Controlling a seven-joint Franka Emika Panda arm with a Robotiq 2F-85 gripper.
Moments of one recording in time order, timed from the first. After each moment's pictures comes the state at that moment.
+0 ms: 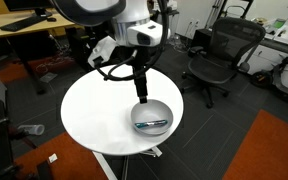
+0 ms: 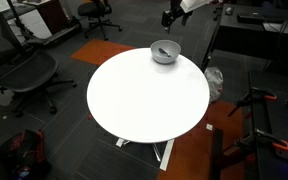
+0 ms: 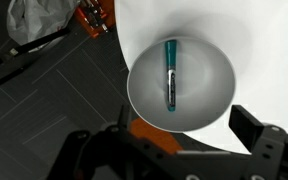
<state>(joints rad) -0.12 0.34 -0.20 -2.00 -0.18 2.46 0.44</state>
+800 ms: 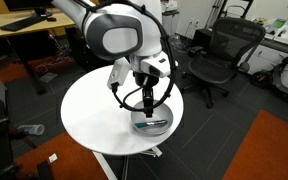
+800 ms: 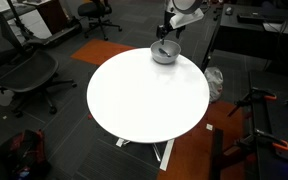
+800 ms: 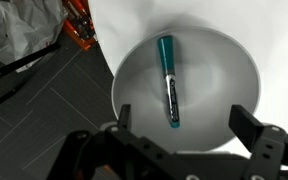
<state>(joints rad) -0.13 0.55 -0.22 -1.87 -0.05 2.51 0.44</state>
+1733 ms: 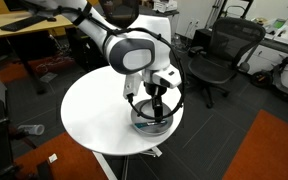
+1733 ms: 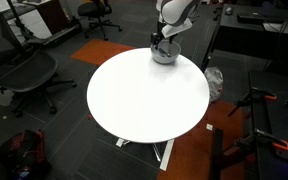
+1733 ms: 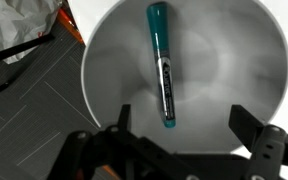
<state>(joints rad) -0.14 0.74 -0.22 -1.68 -0.03 2.52 0.42</state>
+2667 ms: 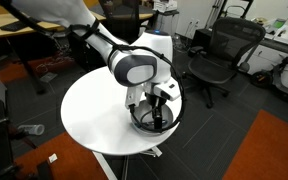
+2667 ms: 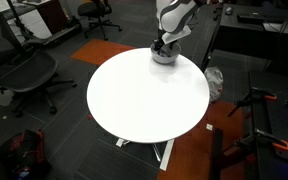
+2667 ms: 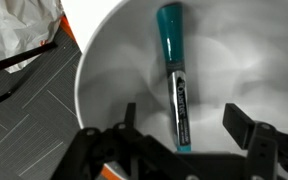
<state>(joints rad) -0.16 0.82 -0.22 -1.63 -0.01 2.52 0.41</state>
